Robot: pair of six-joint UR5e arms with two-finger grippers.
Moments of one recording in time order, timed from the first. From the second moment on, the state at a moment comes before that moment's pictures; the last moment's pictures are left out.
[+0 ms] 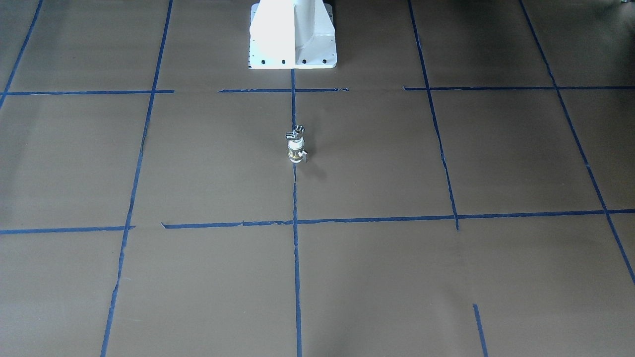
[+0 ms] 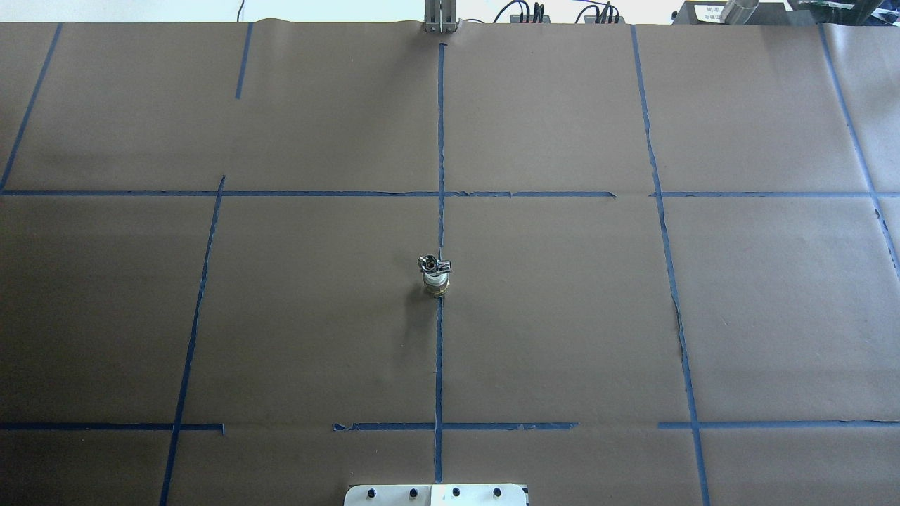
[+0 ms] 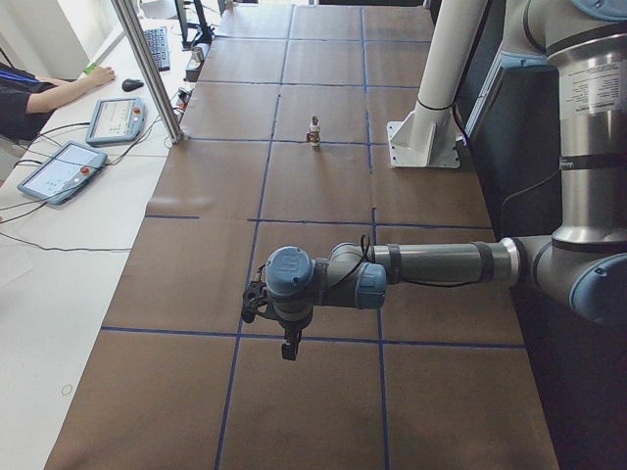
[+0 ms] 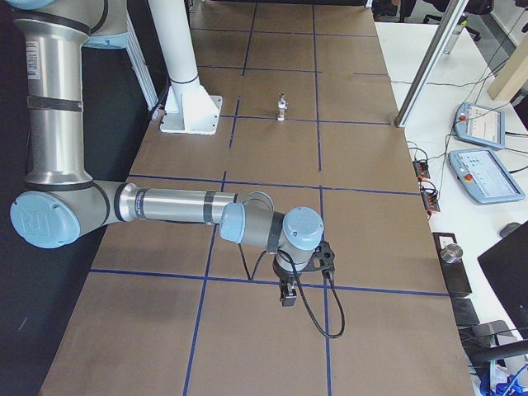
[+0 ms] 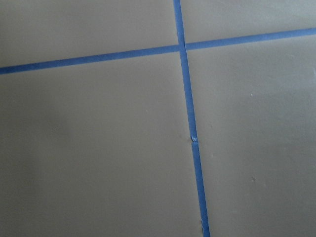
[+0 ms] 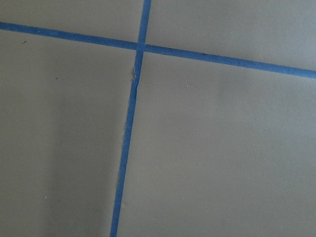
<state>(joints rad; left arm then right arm) -1.55 -1.41 -1.66 -1.67 -2.38 0.10 1.62 -1.62 1.61 -1.72 2.31 -0.29</state>
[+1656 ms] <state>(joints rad) -1.54 -1.38 -1.66 -1.67 -2.38 0.10 1.61 -1.62 1.62 -1.72 2.31 -0.28</state>
